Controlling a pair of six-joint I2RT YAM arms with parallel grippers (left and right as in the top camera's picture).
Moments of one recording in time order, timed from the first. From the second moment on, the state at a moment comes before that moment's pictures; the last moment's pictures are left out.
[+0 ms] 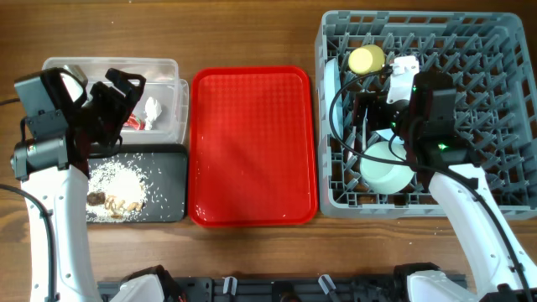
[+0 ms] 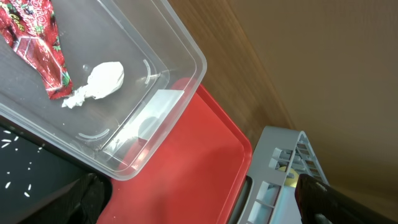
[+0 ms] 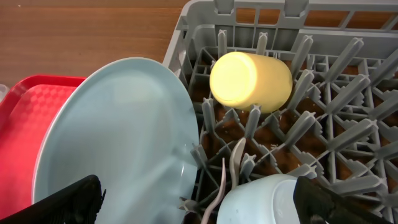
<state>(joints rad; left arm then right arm) 0.30 1.28 1.15 -0.70 0.44 -0.71 0.09 1.29 0.88 -0.25 -0.16 0.02</state>
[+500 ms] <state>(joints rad) 0.30 1.28 1.15 -0.70 0.44 -0.71 0.09 1.11 0.88 -0.28 -0.15 0.02</state>
